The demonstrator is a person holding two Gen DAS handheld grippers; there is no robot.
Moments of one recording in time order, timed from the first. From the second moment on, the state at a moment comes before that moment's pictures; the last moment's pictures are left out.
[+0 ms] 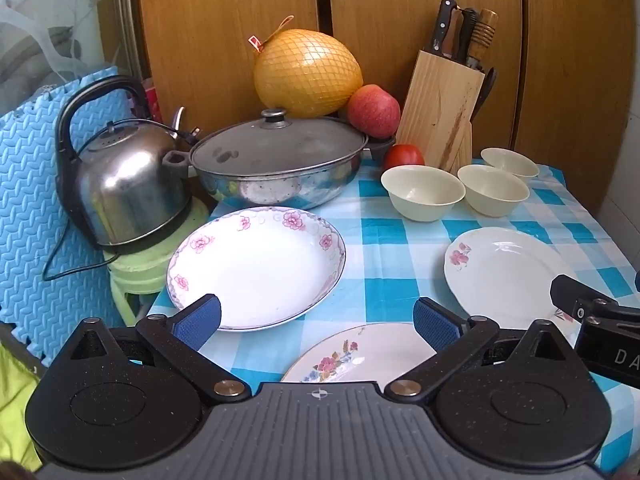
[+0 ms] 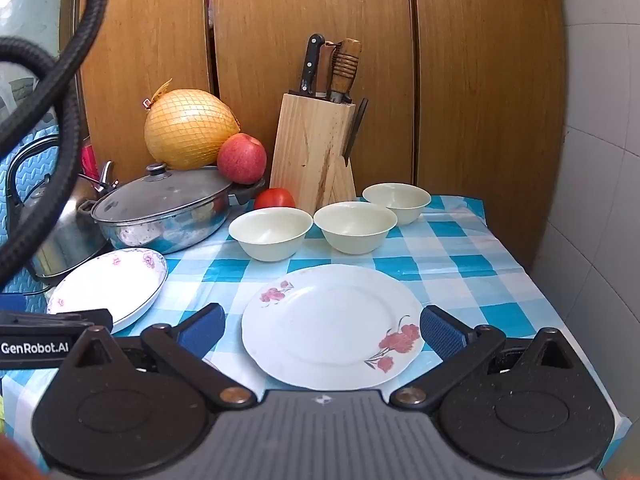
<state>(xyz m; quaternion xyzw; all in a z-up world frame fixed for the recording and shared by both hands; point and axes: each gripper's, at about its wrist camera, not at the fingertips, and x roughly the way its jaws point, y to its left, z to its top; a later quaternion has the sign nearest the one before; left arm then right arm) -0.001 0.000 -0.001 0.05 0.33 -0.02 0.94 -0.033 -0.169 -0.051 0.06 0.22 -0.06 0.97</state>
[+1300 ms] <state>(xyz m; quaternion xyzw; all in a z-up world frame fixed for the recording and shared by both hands) -0.023 0.034 -0.027 0.03 0.39 0.00 0.92 -0.036 -0.130 -0.064 0.02 0.28 -0.04 0.96</state>
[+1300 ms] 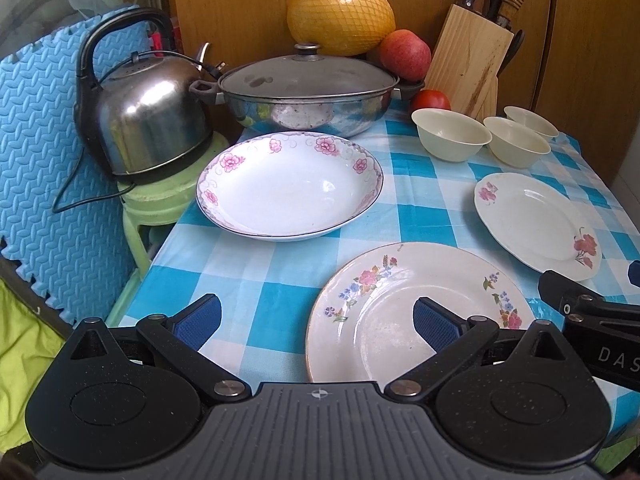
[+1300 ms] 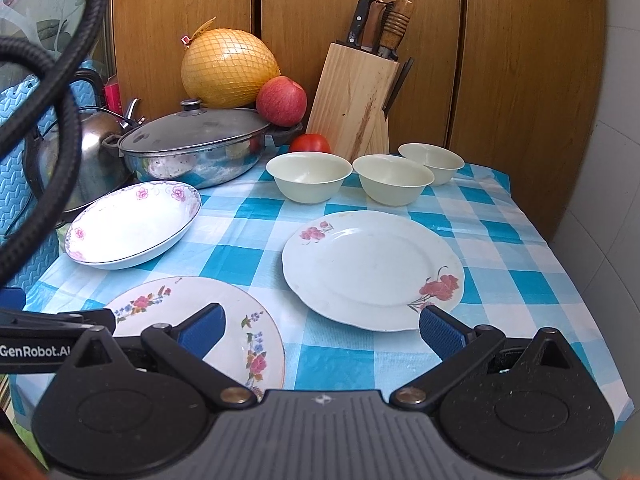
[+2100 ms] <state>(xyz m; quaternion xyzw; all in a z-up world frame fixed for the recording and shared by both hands) -0.030 0.033 -0.032 0.04 0.40 0.00 0.91 -0.040 -0.127 -0.070 0.03 0.30 -0.03 0.95</state>
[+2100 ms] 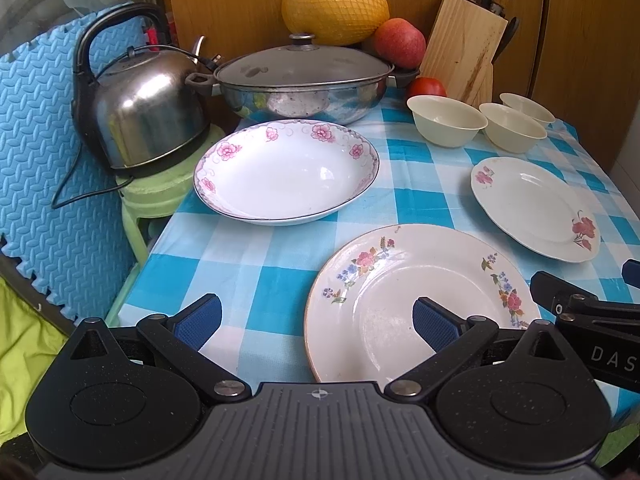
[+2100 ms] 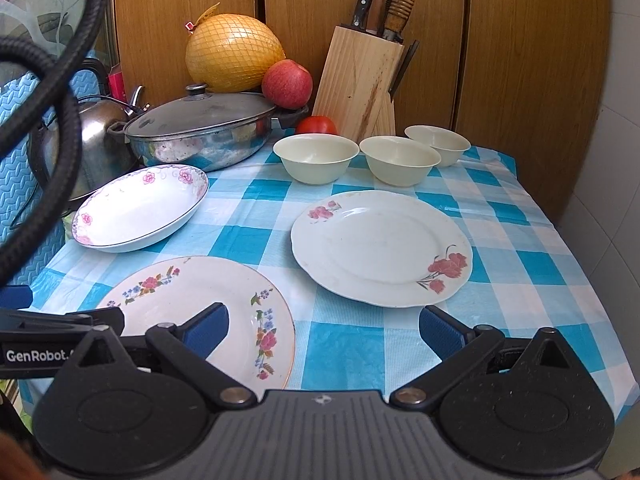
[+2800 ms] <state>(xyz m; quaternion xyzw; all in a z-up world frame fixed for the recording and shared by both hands) -0.034 0.028 -0.035 0.05 0.41 -0.01 0.91 -0.045 -0.128 -0.076 0.03 0.32 -0.04 0.95</state>
